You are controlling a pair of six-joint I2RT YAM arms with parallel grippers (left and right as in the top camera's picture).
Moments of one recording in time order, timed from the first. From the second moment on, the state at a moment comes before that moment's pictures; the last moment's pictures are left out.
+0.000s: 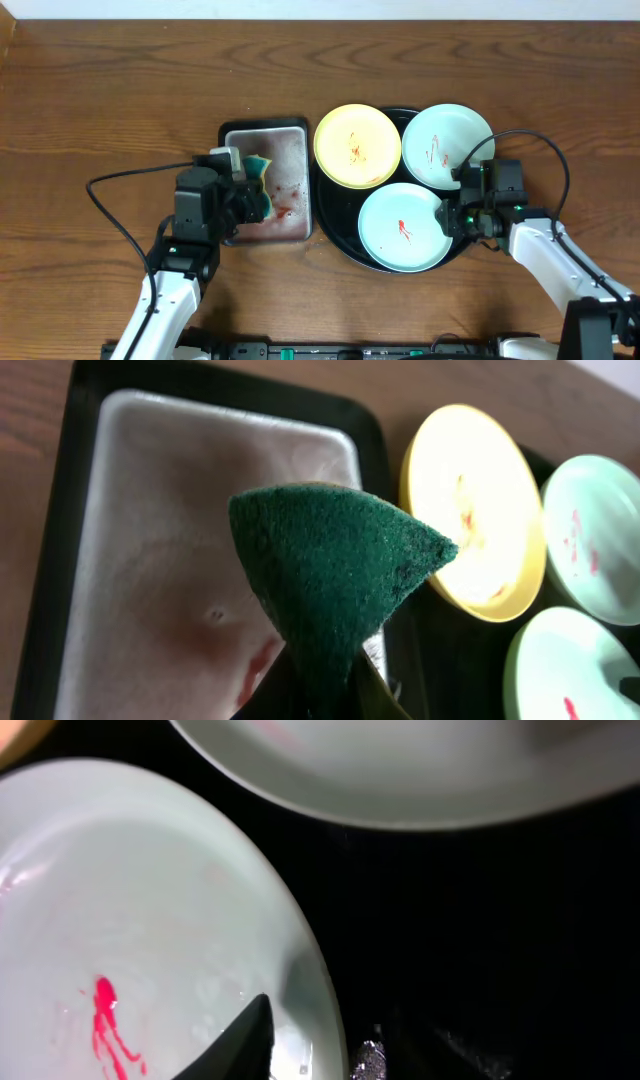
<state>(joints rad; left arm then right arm) -0.13 1.06 0.50 -0.14 0.26 -0.38 0.07 1.45 0.62 -0.40 -0.26 0.07</state>
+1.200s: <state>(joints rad) -0.61 1.29 0.75 -0.27 0.21 -0.44 0.07 1.48 0.63 -0.40 -0.32 0.10</state>
